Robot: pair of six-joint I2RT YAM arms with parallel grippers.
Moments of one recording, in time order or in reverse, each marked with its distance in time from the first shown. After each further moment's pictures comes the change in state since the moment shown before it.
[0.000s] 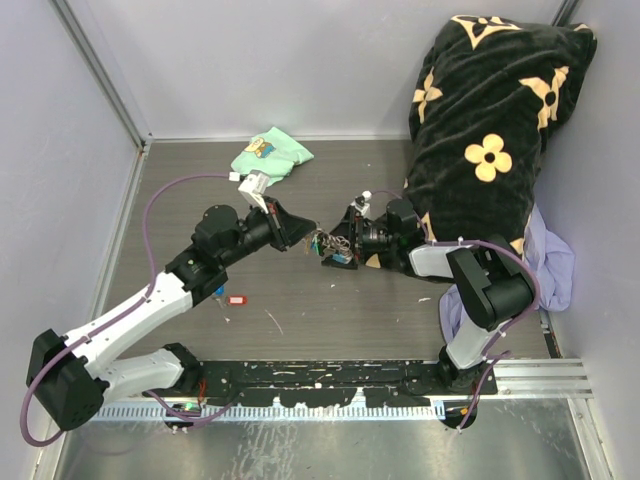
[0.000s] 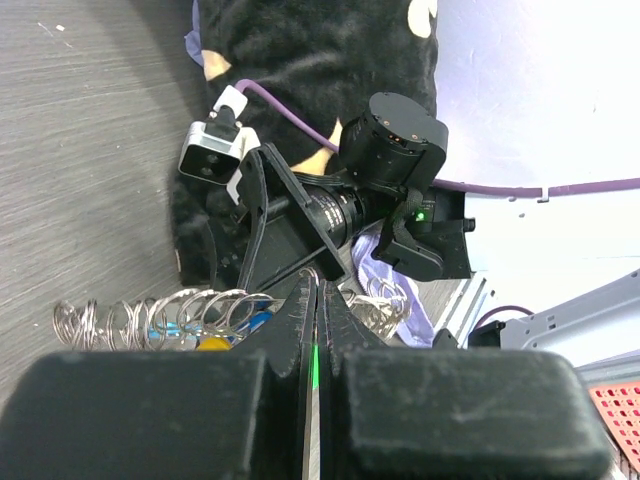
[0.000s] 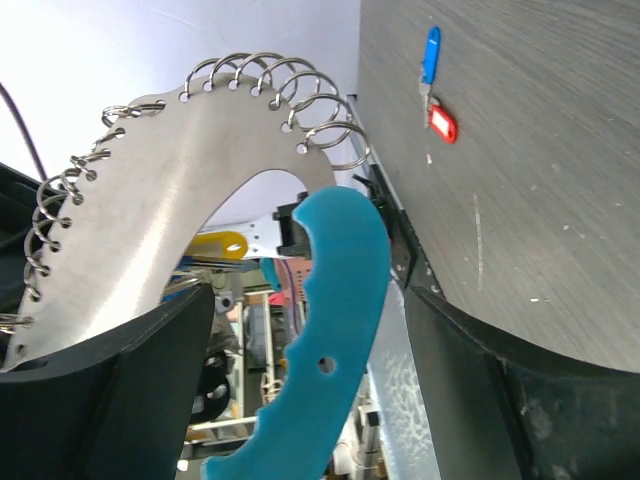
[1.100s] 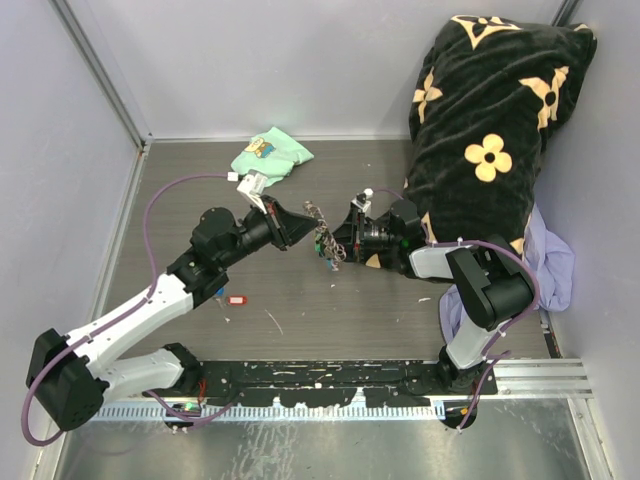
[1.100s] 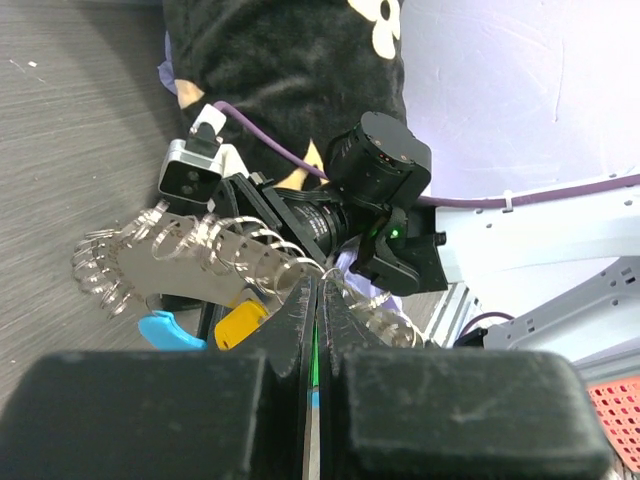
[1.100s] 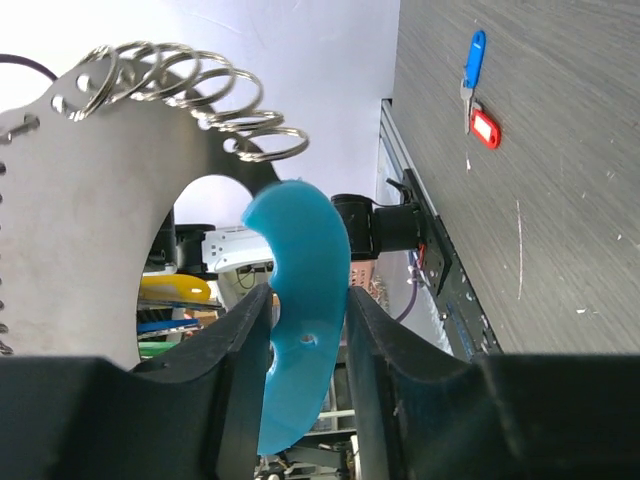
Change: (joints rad) left arm 0.000 0.004 -0.027 0.108 0.023 -0.008; right arm -0.001 0.005 -0.019 0.177 -0.010 0.180
